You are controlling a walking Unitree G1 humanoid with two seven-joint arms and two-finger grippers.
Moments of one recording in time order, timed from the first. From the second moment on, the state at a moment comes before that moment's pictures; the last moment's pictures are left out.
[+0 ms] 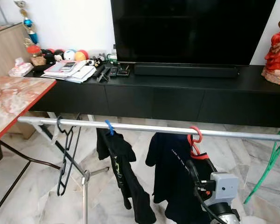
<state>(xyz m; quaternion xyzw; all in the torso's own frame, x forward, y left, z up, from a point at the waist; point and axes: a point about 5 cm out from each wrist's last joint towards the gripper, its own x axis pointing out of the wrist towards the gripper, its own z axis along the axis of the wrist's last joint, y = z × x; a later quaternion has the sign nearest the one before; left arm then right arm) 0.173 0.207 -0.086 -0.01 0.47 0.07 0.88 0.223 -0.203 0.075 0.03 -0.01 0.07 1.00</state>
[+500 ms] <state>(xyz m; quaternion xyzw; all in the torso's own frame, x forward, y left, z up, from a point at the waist) 0.168 0.200 -0.090 0.00 0.48 0.06 0.88 0.219 -0.202 0.072 0.03 0.00 0.06 1.00</state>
